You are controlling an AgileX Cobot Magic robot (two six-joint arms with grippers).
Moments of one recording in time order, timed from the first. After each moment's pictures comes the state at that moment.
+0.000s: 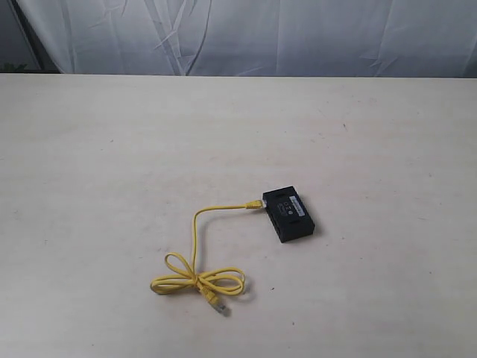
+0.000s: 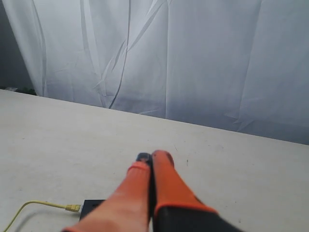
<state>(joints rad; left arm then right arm) -0.41 0.37 -0.48 -0.18 0.39 0.30 0.14 0.27 -0.53 0.33 0.55 -0.31</state>
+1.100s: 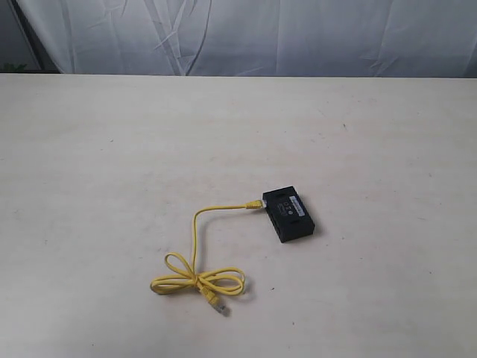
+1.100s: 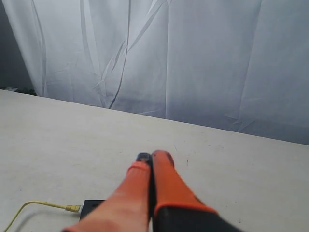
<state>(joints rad) -0.07 0.16 -0.17 -0.23 0.33 0.29 0.14 0.27 -0.53 0.33 0.55 -0.31</state>
